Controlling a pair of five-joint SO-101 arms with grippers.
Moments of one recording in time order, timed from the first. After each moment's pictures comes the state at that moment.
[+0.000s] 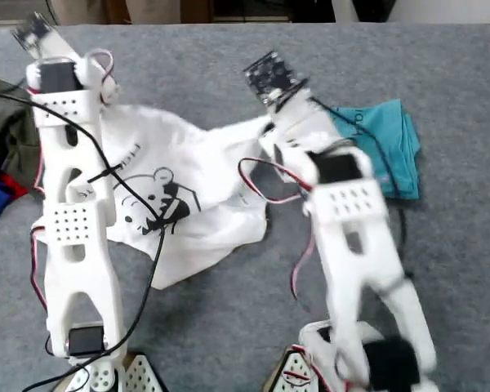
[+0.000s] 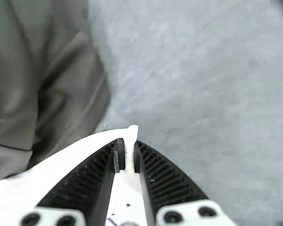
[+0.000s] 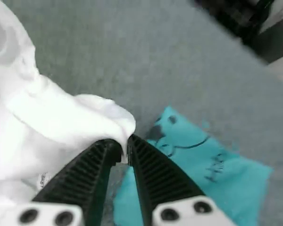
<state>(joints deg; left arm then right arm) -10.3 56.5 -93.5 100.0 25.0 -13.5 -26.6 27.8 45.6 17.7</state>
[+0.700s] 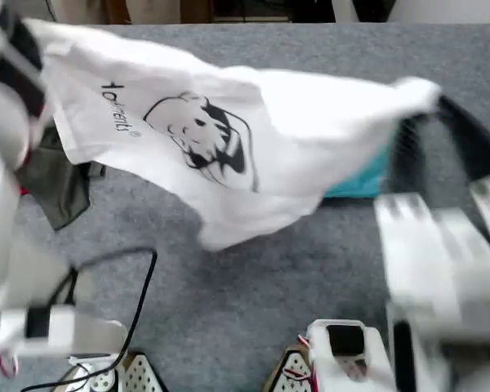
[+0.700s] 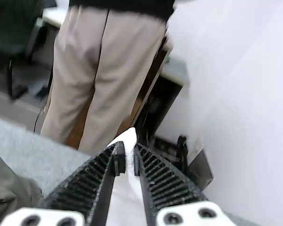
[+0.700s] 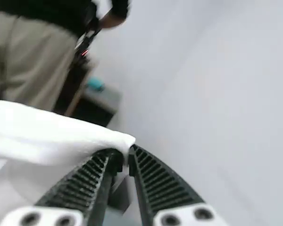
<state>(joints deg) -9.0 -6.7 -84.7 100.2 13.1 -0.7 -53.0 -26.8 75.6 20.9</state>
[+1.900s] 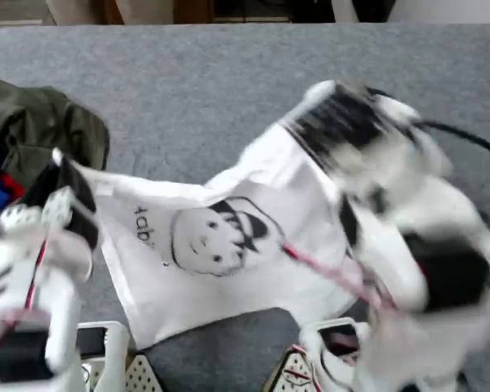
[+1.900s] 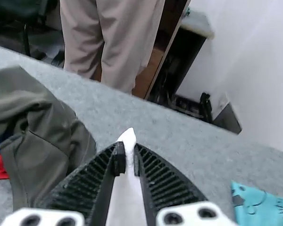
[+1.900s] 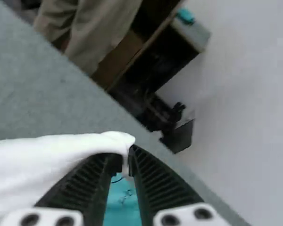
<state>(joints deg) -9.0 -78.2 45.3 56.2 8.7 -14.9 -34.9 -11.0 81.4 31.4</state>
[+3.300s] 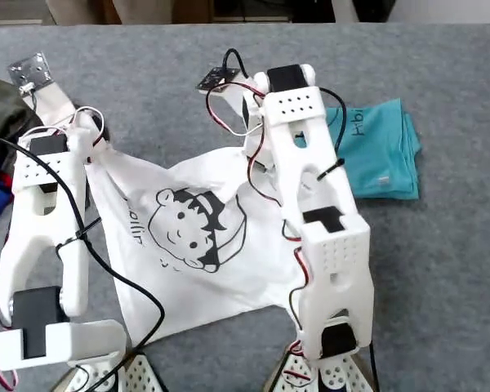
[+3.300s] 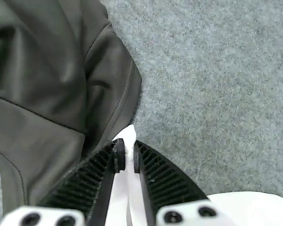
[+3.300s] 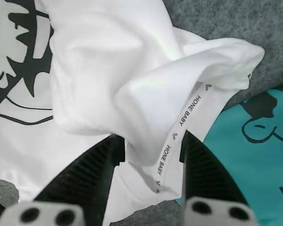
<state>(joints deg) -13.5 -7.2 21.5 42.3 8.7 -17.1 35.9 -39.8 101.1 33.8</state>
